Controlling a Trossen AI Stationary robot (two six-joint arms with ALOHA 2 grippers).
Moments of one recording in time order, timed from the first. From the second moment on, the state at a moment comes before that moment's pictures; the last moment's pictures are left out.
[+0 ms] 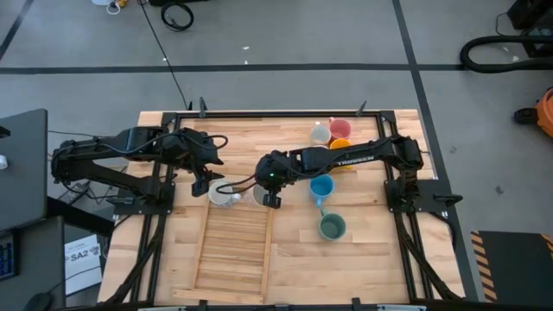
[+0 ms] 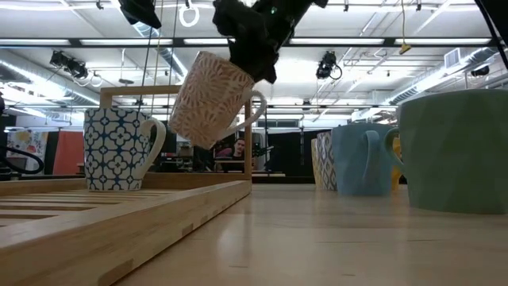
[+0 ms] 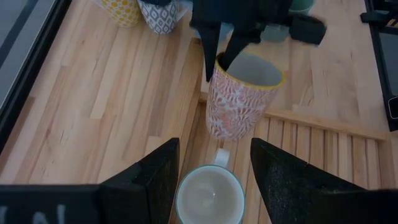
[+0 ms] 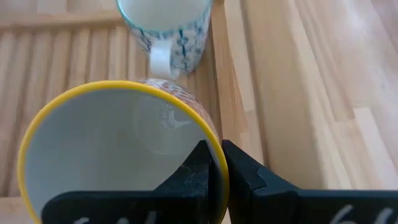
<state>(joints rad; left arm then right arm) 0.04 1.06 1.24 -0.98 -0.04 -0.09 0.03 1.95 1.64 -0.61 0.09 0.17</state>
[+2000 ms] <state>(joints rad) 0.04 1.06 1.24 -0.98 -0.04 -0.09 0.06 2.01 1.60 -0.57 0.14 0.20</state>
